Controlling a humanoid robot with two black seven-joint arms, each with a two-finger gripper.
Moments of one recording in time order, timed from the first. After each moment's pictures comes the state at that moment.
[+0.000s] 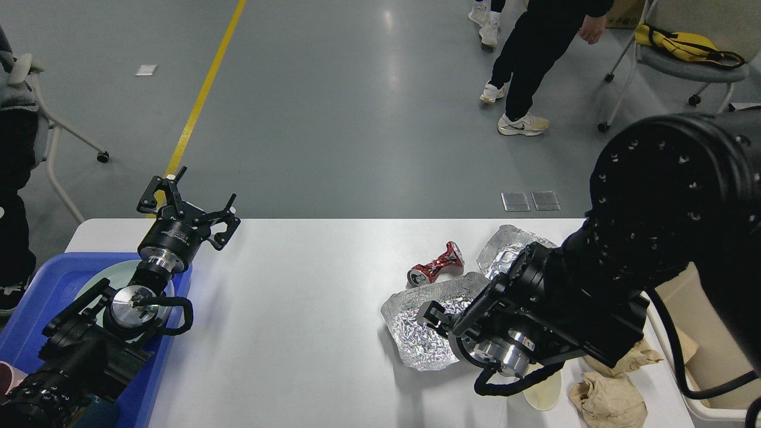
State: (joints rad) left arm -0.60 0.21 -1.00 -0.50 -0.15 -0.52 -0.15; right arm 1.81 0.22 -1.11 1.64 0.83 -0.34 0.02
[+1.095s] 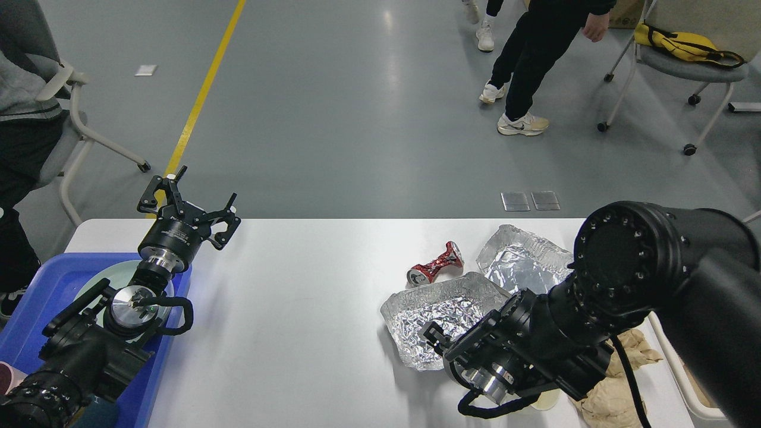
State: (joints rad) left arm -0.60 0.21 -1.00 -0.50 -0.15 -0.53 -0.15; right arm 1.44 0.21 -1.07 1.35 0.76 -0.45 0.02
